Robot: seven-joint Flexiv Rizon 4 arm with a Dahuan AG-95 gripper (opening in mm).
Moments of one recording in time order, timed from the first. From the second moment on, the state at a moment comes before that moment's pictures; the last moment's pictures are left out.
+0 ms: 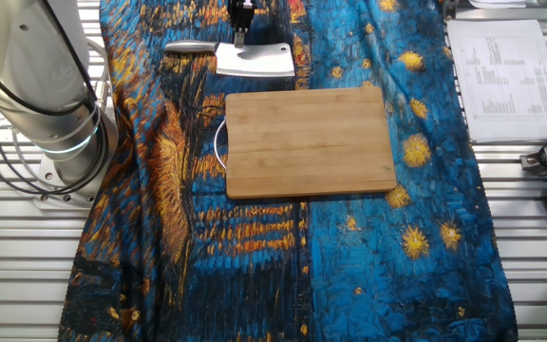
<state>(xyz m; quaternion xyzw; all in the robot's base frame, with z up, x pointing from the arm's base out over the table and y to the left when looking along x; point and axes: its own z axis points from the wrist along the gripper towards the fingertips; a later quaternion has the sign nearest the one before) 0.277 0.282 0.015 0.11 -0.95 0.29 0.11</state>
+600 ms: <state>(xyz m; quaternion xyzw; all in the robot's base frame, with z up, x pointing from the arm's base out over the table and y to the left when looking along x) 0.276 0.283 0.014 0.10 -0.95 0.28 0.11</state>
